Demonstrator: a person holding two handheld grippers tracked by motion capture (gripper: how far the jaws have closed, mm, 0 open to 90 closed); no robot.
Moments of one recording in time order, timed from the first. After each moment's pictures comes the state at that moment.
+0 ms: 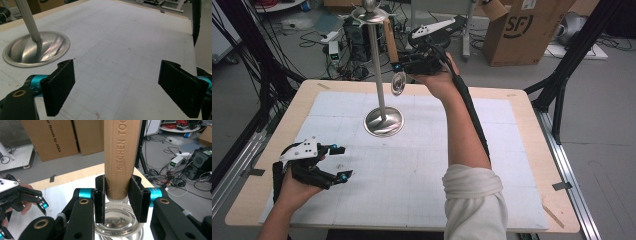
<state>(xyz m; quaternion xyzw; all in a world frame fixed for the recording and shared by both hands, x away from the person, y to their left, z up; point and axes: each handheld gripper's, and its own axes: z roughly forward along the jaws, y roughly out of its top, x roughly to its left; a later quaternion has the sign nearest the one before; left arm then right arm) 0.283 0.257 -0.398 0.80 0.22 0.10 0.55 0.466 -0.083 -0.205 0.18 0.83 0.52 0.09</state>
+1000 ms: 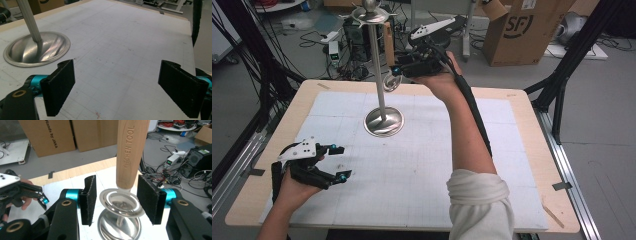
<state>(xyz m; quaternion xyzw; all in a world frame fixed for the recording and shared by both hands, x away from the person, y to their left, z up) 0.283 0.259 -0.398 0.80 0.22 0.10 0.55 0.451 -0.085 -0.196 0.18 0.83 0.51 0.10</state>
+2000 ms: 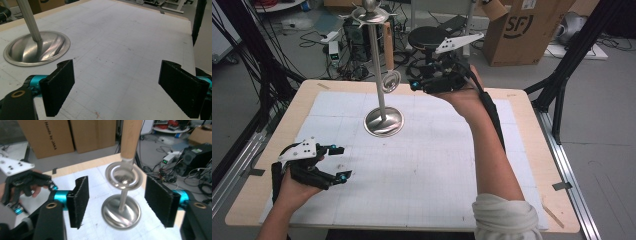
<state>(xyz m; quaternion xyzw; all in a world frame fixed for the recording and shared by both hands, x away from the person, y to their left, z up) 0.281 0.258 -0.397 0.80 0.22 0.10 0.55 0.407 -0.132 -0.202 0.19 0.83 0.52 0.11</state>
